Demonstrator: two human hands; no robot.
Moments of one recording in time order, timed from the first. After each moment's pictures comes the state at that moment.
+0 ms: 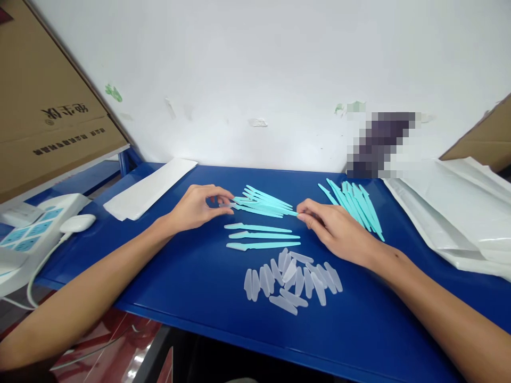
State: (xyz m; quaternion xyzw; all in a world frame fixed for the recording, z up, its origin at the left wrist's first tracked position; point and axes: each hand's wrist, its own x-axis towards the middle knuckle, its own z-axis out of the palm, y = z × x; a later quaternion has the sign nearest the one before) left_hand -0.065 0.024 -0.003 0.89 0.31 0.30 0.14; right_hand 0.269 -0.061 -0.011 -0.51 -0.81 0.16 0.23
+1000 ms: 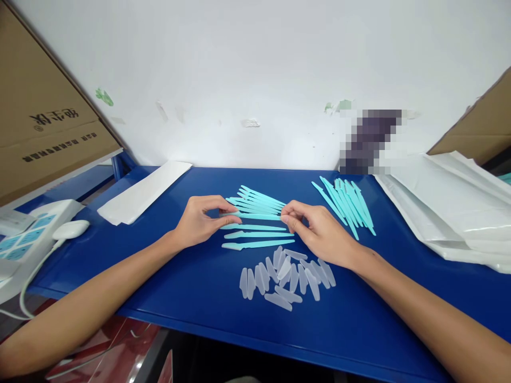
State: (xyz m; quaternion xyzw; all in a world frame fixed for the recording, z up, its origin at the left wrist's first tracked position) left_hand -0.037 -0.005 -0.012 0.85 0.27 0.41 0.22; right_hand 0.244 -0.071 -0.009 -0.51 -0.77 0.24 0.28
